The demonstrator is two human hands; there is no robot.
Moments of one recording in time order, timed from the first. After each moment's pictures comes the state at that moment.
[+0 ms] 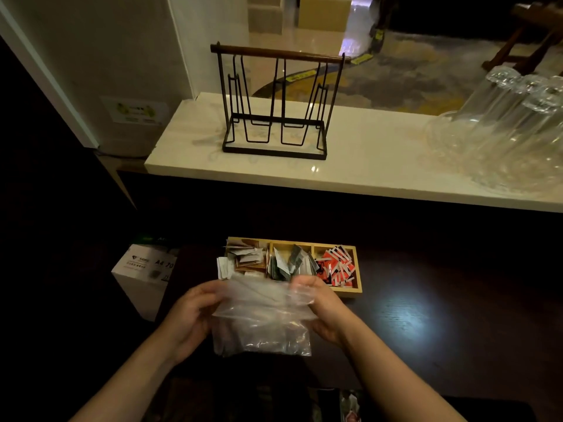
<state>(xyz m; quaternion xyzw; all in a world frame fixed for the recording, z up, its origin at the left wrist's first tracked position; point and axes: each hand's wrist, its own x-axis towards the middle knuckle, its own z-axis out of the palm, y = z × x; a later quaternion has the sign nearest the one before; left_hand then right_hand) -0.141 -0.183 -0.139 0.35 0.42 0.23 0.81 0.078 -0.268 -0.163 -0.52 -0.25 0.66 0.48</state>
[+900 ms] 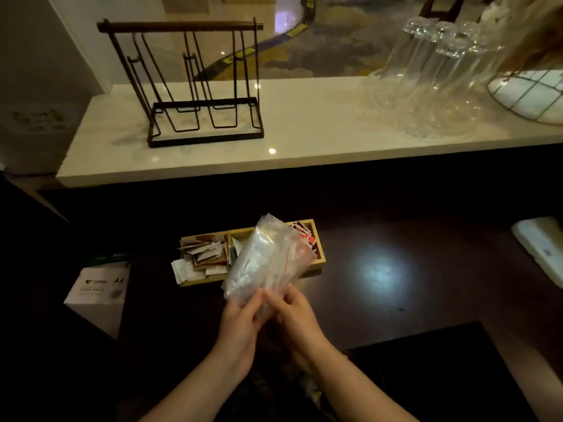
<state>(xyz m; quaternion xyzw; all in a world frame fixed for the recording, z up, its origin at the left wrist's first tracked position) -0.041 -0.266 -0.169 0.33 0.44 0.27 0.79 0.041 -0.325 -0.181 -0.56 -0.11 0.54 0.62</state>
